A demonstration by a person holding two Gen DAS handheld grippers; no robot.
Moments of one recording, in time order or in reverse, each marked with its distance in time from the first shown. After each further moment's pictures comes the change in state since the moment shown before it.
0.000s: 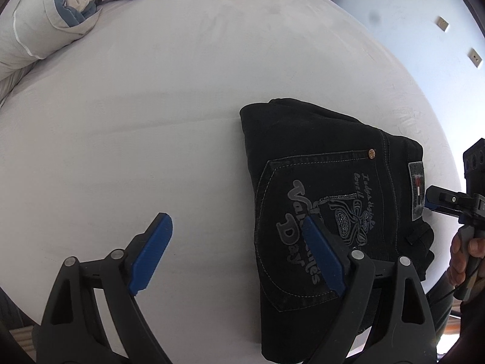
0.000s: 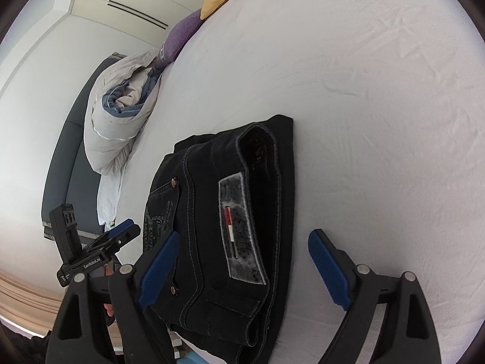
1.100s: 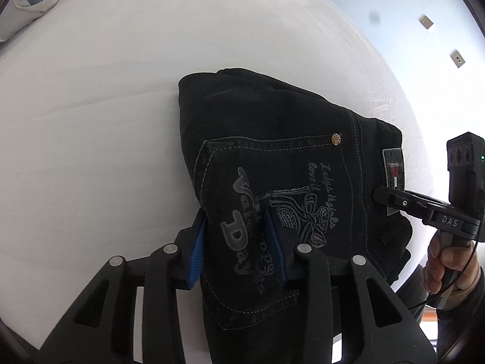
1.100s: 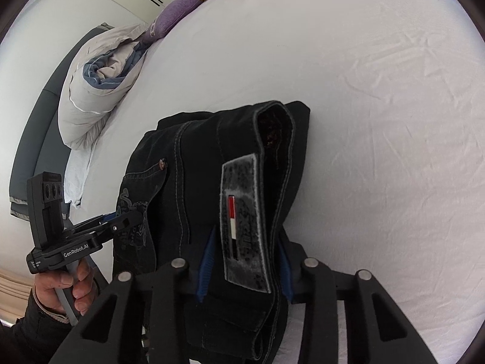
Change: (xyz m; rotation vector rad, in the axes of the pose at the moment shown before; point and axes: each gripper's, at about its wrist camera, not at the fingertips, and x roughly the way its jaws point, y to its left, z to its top) left arm 0.040 -0.004 0.003 0.005 0.091 -0.180; right arm 0.014 0.030 -0.002 -0.099 0.029 -0.201
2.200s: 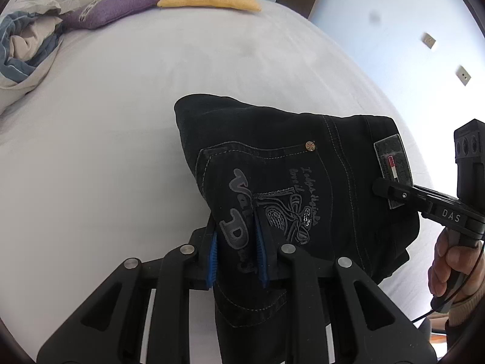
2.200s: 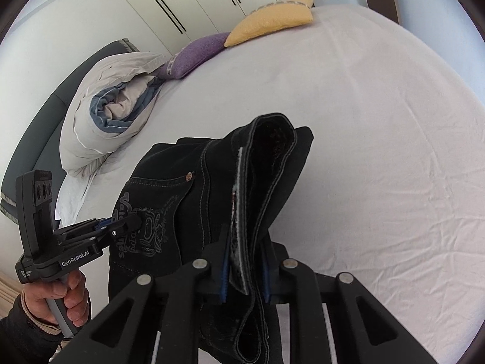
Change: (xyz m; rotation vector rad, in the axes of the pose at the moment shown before) left arm -0.010 0.016 0.130 0.051 -0.154 0.070; right arm 0.002 0.011 0.147 -0.089 -0.155 -0.014
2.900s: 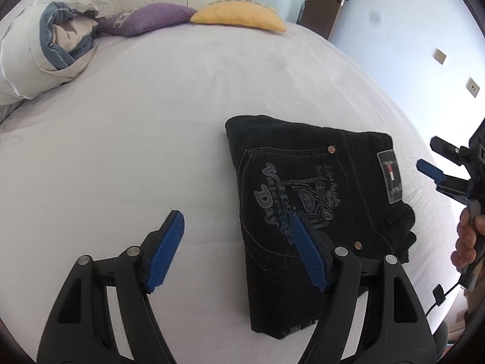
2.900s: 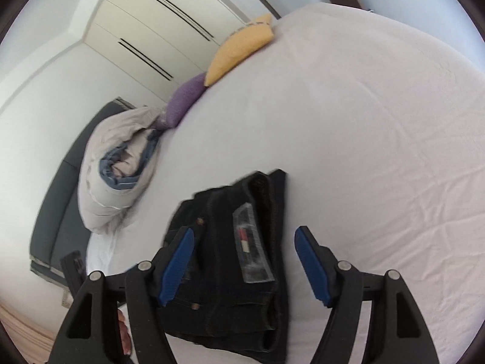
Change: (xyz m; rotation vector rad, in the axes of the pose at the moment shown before) left arm -0.063 0.024 -0.072 -0.058 -0.165 0.083; right arm -0.048 -0.042 0.000 0.196 -0.212 0.250
